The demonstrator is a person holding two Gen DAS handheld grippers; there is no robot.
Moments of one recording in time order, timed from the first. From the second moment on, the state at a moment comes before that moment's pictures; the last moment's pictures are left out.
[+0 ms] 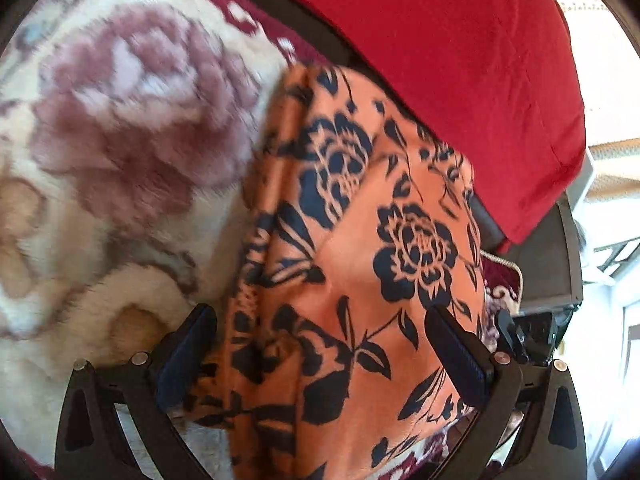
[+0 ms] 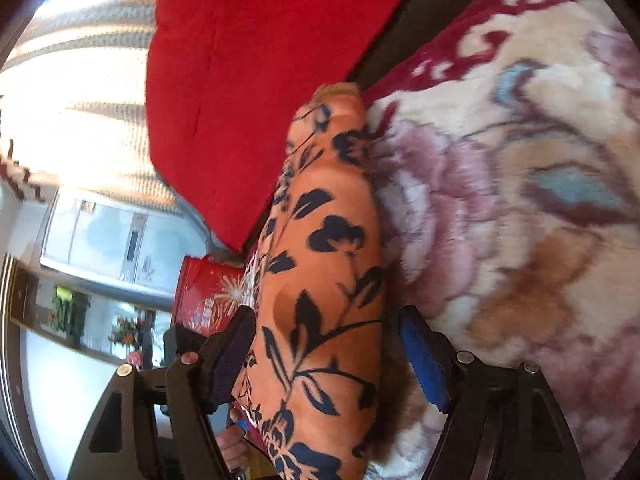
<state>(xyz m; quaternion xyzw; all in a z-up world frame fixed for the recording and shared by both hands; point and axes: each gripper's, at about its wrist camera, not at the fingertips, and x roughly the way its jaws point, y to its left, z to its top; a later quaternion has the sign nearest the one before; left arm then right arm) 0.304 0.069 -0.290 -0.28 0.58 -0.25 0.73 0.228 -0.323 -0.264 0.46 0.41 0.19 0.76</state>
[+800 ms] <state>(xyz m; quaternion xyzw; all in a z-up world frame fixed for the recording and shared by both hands) 0.311 0.018 -0.255 -0.27 0.51 -0.27 0.77 0.248 -0.277 -0.239 0.38 0.38 0.20 0.82</state>
